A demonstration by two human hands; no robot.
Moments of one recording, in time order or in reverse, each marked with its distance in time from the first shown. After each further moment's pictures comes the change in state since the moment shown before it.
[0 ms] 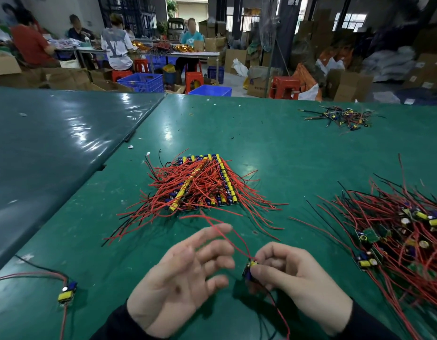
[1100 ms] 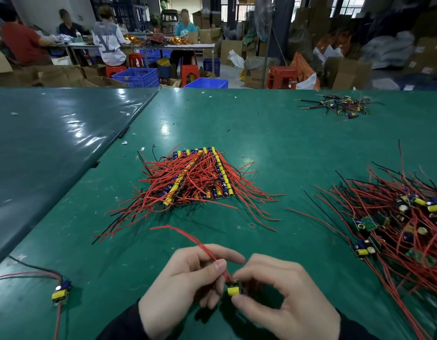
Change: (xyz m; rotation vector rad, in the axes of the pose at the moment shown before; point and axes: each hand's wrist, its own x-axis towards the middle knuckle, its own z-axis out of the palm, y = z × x) left_hand 0.002 -0.014 0.006 0.631 0.220 -0.049; right_hand -0.018 0.005 0.014 -0.670 -0.001 -0.613
